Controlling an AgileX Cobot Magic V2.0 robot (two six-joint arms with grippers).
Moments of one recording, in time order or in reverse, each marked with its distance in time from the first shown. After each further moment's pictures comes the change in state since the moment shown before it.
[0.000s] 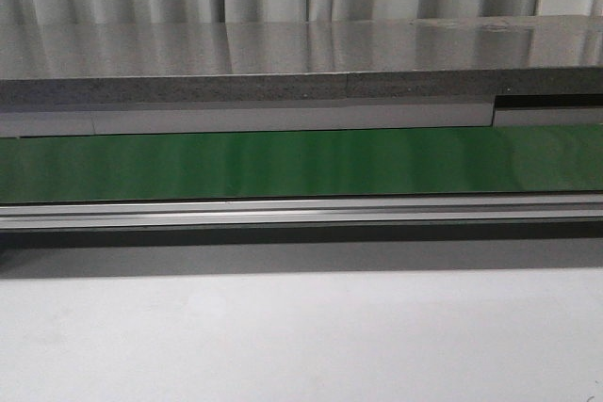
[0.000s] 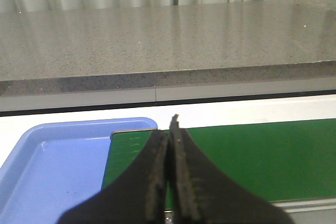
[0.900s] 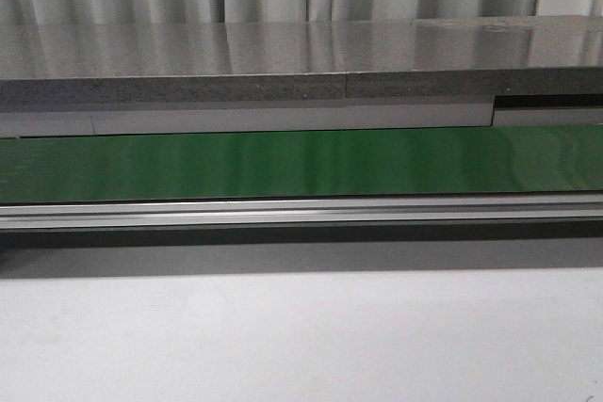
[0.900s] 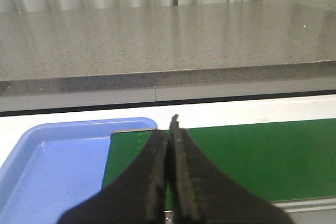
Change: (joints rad) left arm 0.000 0.000 0.000 0.000 0.000 0.000; right arm 0.000 0.006 0.000 0.006 0.002 0.000
